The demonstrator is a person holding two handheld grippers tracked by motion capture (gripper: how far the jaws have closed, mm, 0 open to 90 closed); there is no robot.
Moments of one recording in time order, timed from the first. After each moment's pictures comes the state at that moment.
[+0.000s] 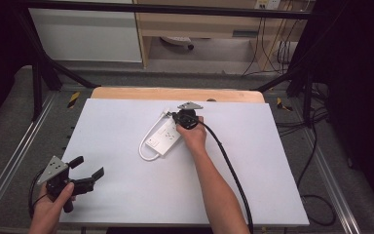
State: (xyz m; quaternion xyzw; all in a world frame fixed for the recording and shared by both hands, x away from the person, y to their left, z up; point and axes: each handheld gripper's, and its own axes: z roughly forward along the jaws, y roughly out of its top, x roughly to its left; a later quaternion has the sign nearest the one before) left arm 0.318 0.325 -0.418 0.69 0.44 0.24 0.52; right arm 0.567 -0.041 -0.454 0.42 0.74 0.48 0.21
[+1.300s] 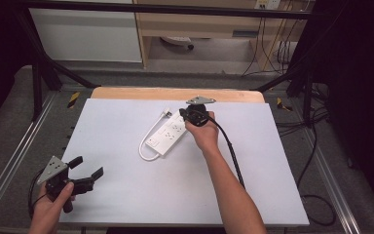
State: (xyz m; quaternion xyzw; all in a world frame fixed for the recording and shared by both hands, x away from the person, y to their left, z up) left arm 0.318 0.327 -0.419 0.69 0.44 0.24 0.52; right arm 0.536 -0.069 -0.396 0.40 0.76 0.47 0.22
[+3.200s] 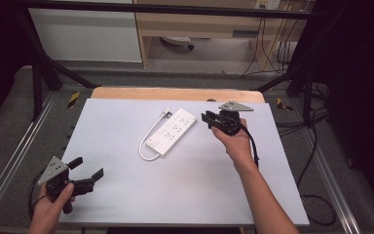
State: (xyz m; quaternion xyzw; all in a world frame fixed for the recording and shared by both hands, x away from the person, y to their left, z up) left arm 0.316 0.326 -0.419 0.69 0.44 0.25 0.51; right arm 0.477 -0.153 -0.359 0.40 0.73 0.51 0.21
